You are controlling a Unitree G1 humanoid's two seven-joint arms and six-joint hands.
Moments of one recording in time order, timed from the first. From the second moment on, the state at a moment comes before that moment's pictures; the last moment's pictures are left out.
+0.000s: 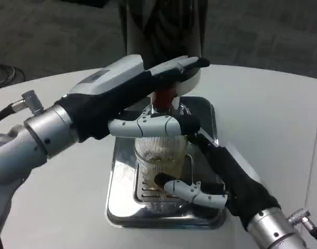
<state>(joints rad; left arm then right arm) -0.69 0.64 -0.07 -0.01 0.16 -0.28 -0.58 -0.24 -0.15 0.18 -0.20 -0.32 0.10 0.15</state>
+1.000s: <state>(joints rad) -0.78 0.66 -0.12 0.09 0.20 -0.38 -0.60 -0.29 -0.12 0.19 -0.10 -0.32 0.07 0.11</state>
